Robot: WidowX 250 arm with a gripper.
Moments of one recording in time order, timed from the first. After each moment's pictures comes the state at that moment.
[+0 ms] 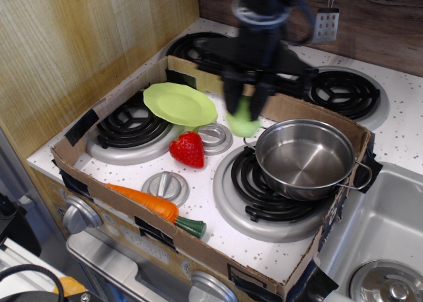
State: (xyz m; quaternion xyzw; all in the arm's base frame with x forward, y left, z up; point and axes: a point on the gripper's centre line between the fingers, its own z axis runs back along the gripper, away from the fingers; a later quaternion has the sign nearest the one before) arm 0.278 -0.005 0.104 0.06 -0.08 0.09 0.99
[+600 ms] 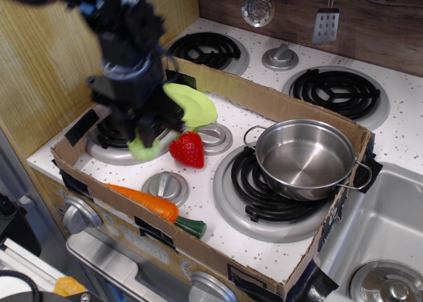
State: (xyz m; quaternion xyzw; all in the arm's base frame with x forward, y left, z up) arm 0.234 0.082 0.060 0.07 -0.14 0.06 0.99
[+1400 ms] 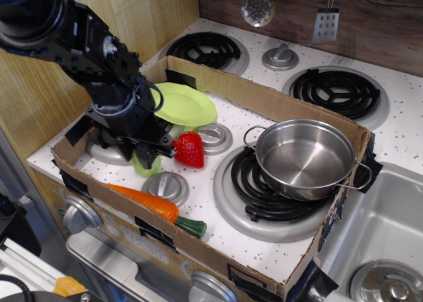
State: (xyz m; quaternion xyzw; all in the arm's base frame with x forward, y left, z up) arm 0.235 0.096 0.030 0.06 -0.16 0.04 0.99
